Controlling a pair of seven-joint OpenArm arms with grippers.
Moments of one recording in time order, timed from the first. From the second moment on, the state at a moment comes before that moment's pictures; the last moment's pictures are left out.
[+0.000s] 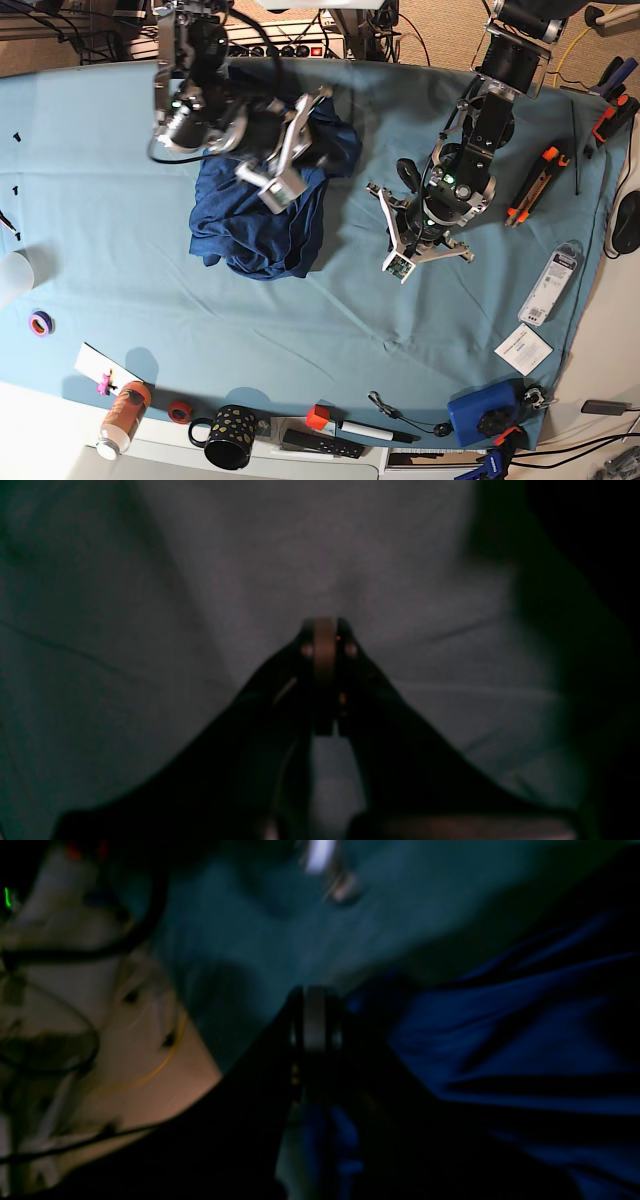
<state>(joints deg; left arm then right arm) -7.1 -10.9 21.3 86.5 -3.3 -12.1 38.2 -11.9 3.3 -1.4 115.5 37.5 34.8 -69.7</state>
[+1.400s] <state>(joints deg) -13.0 3.6 29.9 82.0 -13.9 -18.2 38.4 -17.6 3.0 20.0 113.5 26.1 24.7 -69.4</state>
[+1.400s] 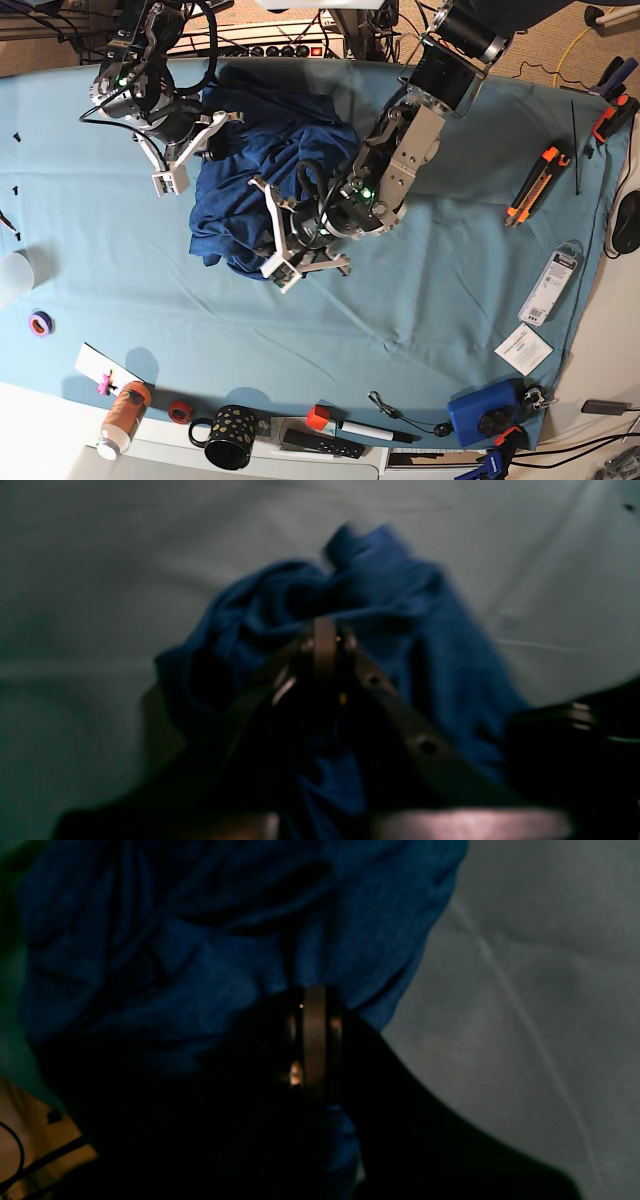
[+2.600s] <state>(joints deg) -18.5 2.9 29.9 78.9 -12.4 -14.1 44.7 -1.8 3.3 25.7 113.0 24.4 28.2 -65.9</state>
